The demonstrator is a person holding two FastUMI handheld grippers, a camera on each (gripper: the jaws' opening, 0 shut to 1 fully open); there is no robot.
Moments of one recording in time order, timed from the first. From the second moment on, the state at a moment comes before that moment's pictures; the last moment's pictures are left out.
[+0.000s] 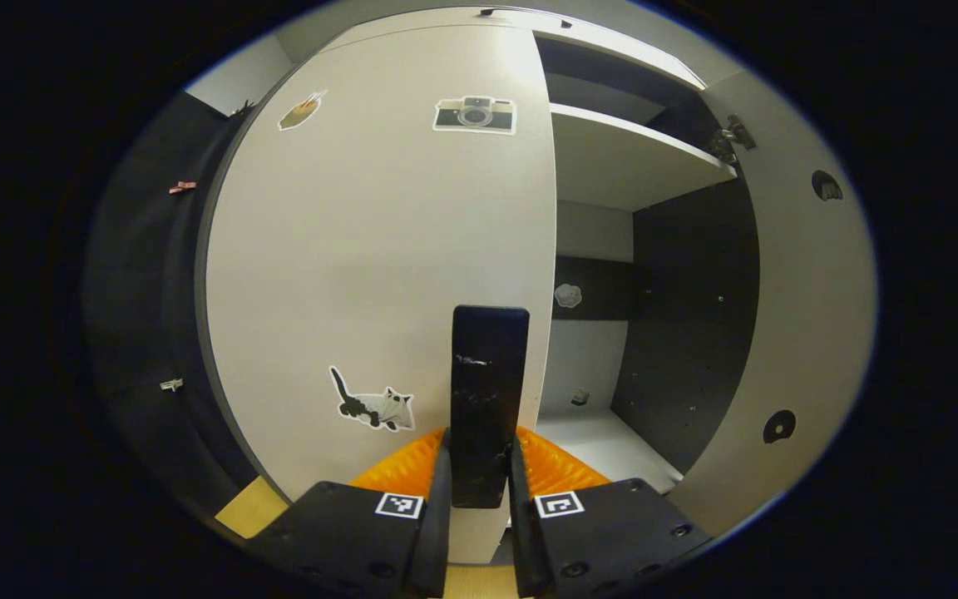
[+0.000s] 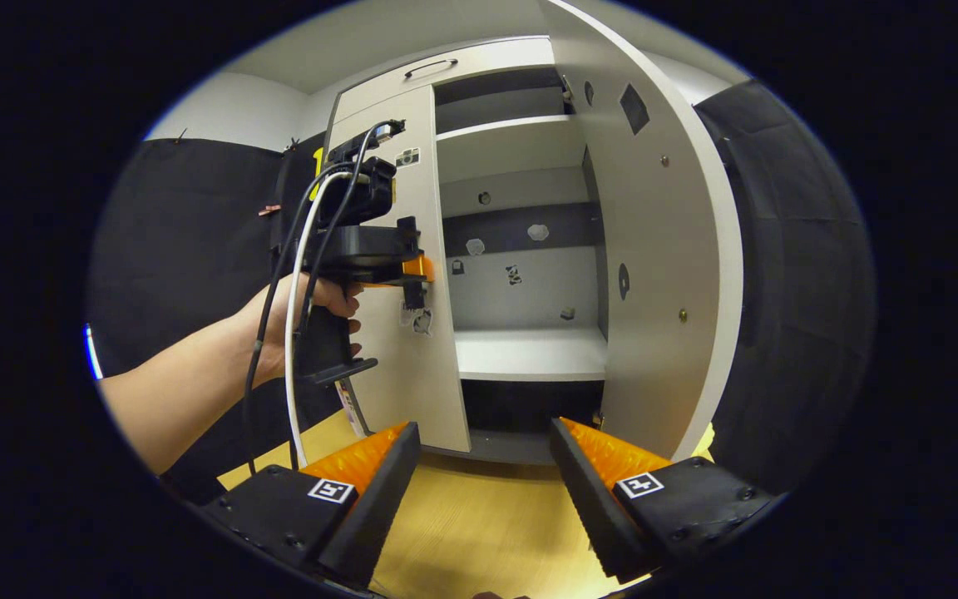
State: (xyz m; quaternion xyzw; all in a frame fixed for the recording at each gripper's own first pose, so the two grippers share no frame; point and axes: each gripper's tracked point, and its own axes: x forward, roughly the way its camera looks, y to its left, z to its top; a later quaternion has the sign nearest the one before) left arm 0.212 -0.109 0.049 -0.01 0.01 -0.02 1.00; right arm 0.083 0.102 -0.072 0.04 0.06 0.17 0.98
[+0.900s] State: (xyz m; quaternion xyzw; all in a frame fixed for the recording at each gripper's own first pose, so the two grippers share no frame) left arm 0.144 -0.088 0.042 -0.02 0.00 -0.06 1.00; right arm 0.070 0.101 -0.078 0.03 0.08 0.13 0.99
